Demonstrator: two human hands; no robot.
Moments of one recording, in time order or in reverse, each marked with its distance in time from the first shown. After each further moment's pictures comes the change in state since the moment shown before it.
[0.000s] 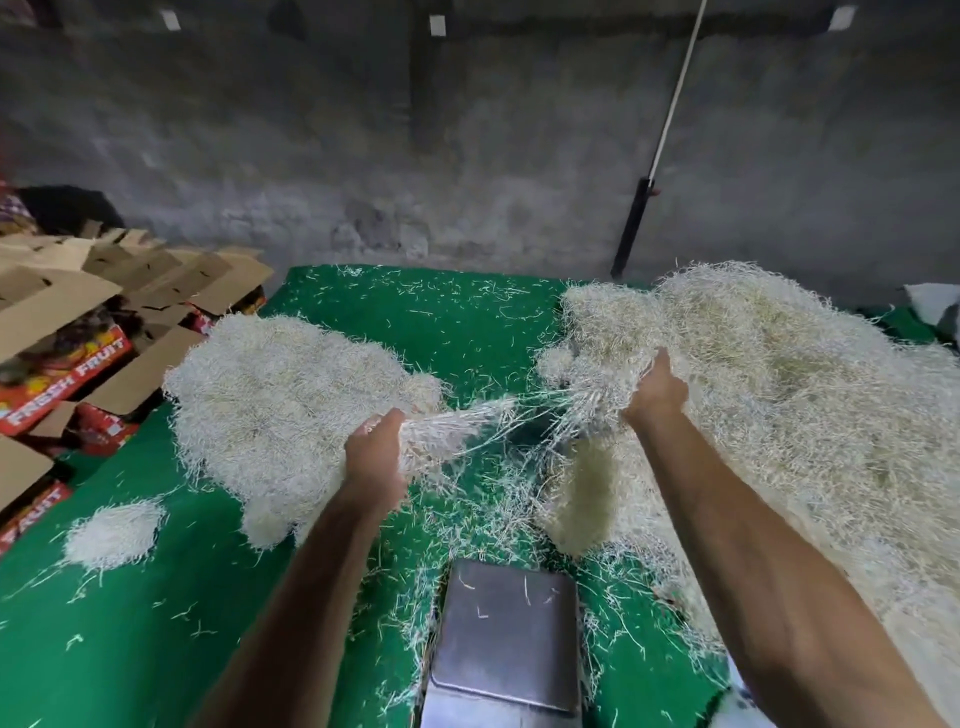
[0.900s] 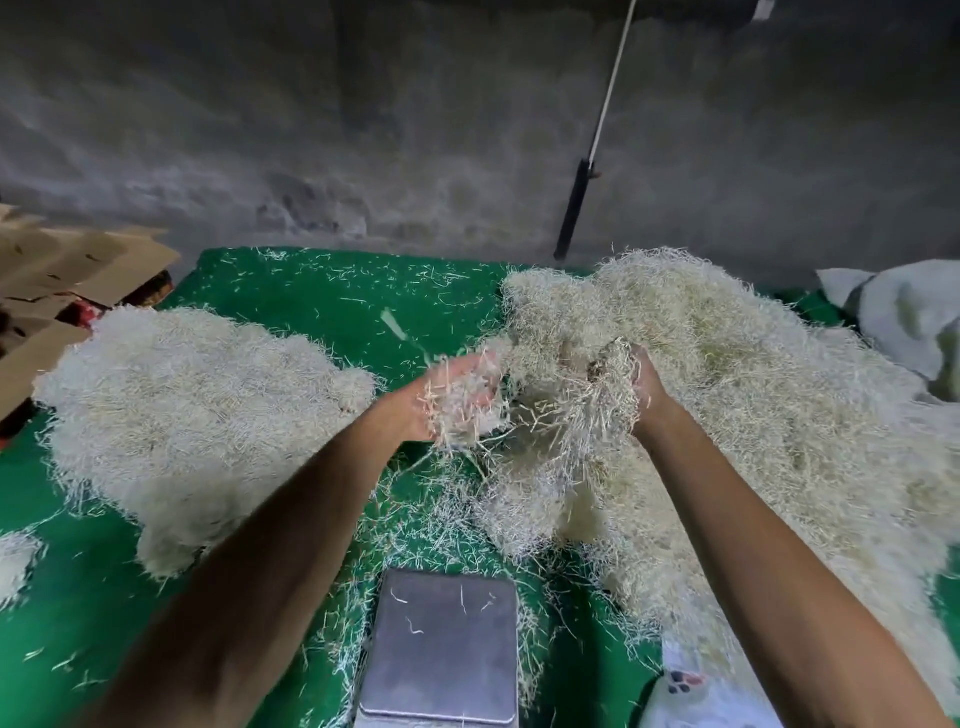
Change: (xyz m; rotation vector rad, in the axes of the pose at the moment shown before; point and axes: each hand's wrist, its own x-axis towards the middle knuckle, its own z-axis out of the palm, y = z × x) left_hand 0.016 0.005 0.143 0.486 -0.620 -0.006; right_hand 0.023 -0.040 -0.051 -0.160 -0.429 -0.023
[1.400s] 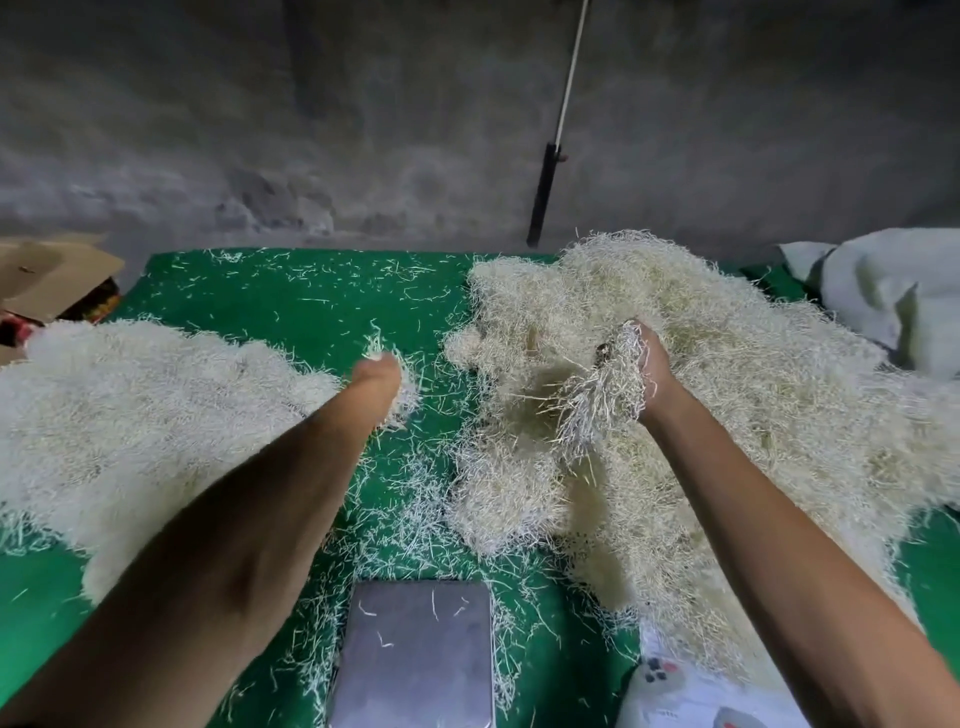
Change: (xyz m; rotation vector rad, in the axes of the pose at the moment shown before) left_hand 0.079 0.001 -0.002 0.142 0.475 -0.207; right_hand 0.021 -0.024 -0.047 0.063 0.139 -0.048
